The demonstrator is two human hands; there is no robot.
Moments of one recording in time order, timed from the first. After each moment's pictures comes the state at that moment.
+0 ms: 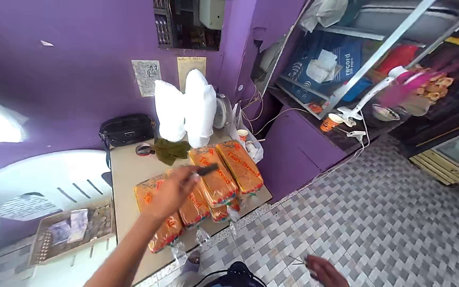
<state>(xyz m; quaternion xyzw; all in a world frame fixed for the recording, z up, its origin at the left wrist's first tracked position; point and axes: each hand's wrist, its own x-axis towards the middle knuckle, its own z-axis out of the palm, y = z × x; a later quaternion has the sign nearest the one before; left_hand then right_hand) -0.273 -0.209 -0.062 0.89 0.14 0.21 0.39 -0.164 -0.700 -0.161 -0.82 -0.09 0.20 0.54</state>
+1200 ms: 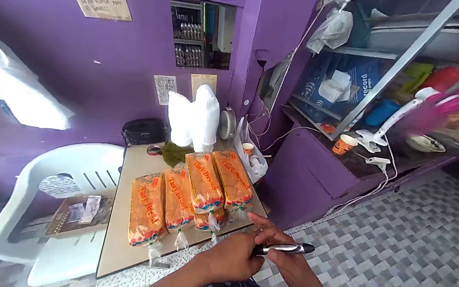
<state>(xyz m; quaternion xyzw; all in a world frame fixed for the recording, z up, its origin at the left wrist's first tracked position) -0.200 -0.417 -0.040 0.85 -0.02 -0.08 0.52 -0.072 -0.566 -0.089 -0.45 -0.50 0.33 0.67</state>
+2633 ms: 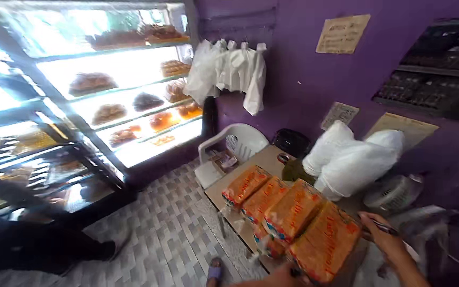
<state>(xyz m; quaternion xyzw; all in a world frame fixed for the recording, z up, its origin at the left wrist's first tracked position) -0.104 -0.454 -0.118 0.40 0.55 0.21 0.70 0.180 -0.257 -0.157 -0.61 -0.59 0.37 0.38</state>
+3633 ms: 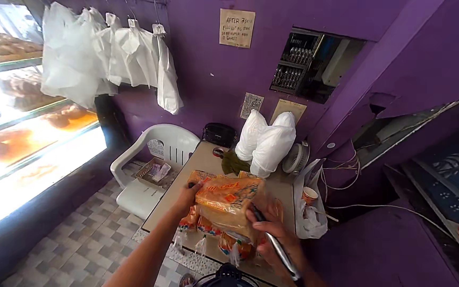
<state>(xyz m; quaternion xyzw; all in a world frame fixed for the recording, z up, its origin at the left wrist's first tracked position) -0.277 -0.249 -0.106 0.38 0.59 0.39 0.60 -0.030 -0.406 -0.044 -0.32 -0.76 0.18 0.53</state>
